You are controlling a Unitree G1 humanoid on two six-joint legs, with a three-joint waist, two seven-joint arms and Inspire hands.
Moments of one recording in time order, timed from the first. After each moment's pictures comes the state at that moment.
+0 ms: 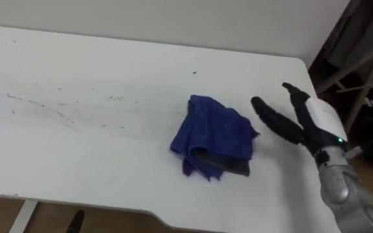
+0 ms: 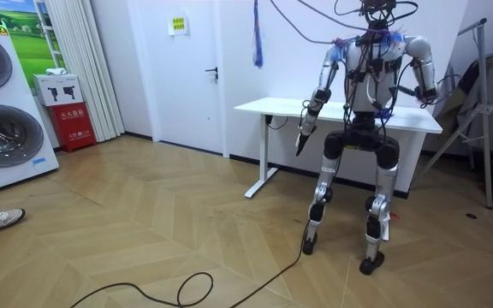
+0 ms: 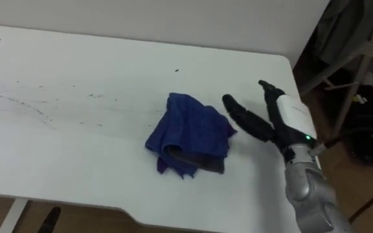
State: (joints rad) left arm 0.37 0.25 0.16 0.67 0.11 -0.01 -0.05; right arm -0.05 -0.39 -0.06 0.38 -0.61 -0.11 -0.24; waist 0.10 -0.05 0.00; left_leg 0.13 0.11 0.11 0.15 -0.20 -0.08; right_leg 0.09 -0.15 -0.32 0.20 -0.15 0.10
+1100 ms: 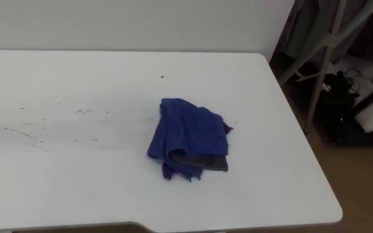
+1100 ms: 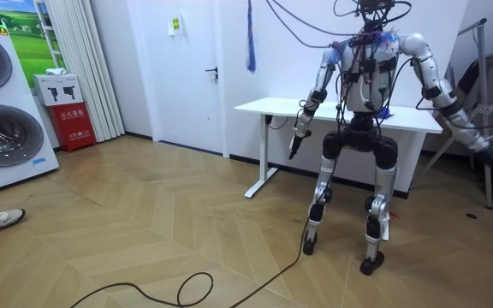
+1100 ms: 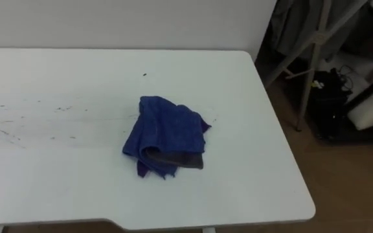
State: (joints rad) left arm 0.33 0.25 0.24 0.95 0.28 0.04 0.02; right arm 0.25 -0.29 -0.26 1.33 -0.09 0.11 -0.18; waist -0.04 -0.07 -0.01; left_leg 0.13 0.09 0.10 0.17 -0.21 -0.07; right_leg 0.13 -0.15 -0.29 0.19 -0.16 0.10
